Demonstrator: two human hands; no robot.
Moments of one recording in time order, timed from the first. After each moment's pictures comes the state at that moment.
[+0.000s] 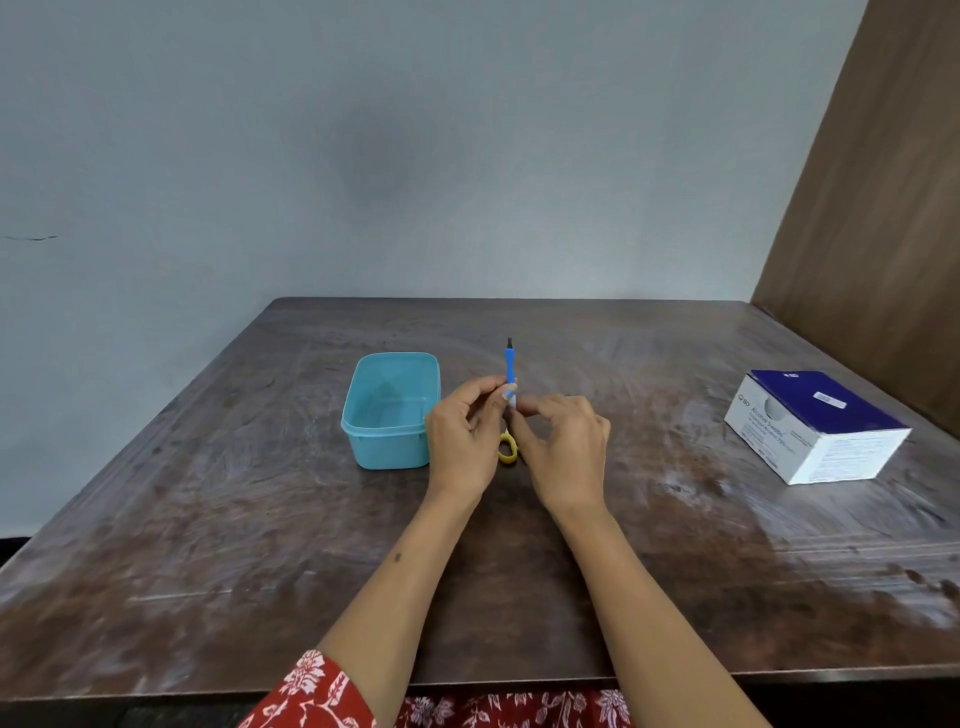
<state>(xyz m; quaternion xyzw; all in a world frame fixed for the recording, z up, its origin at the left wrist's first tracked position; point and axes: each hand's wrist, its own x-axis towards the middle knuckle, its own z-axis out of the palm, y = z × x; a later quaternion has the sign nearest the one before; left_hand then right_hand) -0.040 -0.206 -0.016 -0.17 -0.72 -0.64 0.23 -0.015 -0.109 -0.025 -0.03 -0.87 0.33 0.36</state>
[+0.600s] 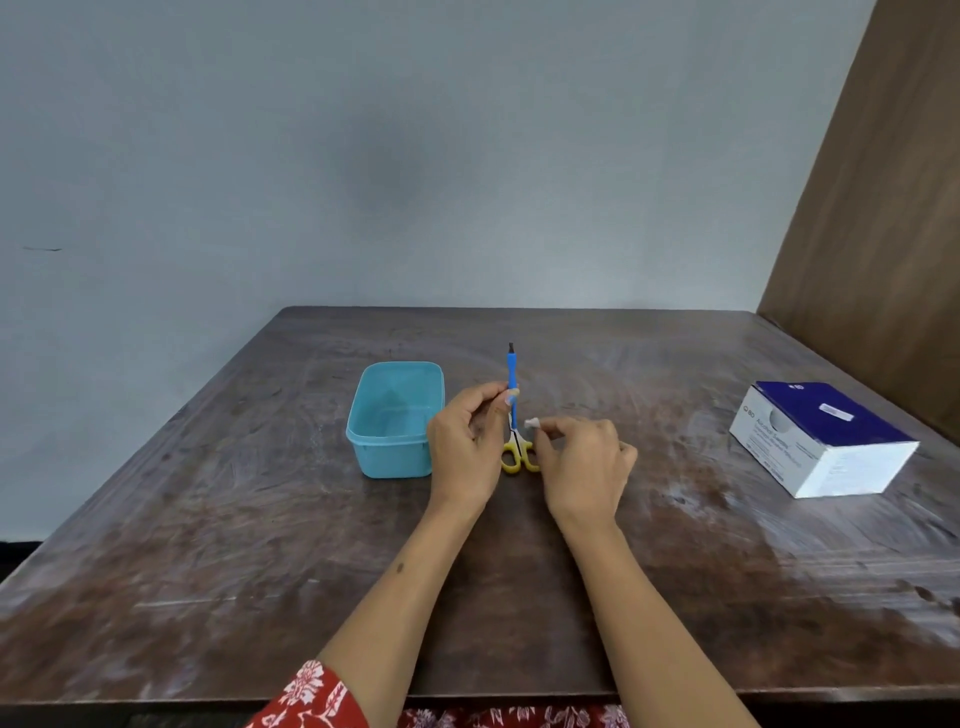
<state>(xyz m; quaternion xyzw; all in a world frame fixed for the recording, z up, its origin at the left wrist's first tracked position) -0.038 -0.206 -0.013 -0.15 -0.72 -0.63 0.25 -0.015 -0.103 -0.027 -0.16 -0.90 0.25 0.33</state>
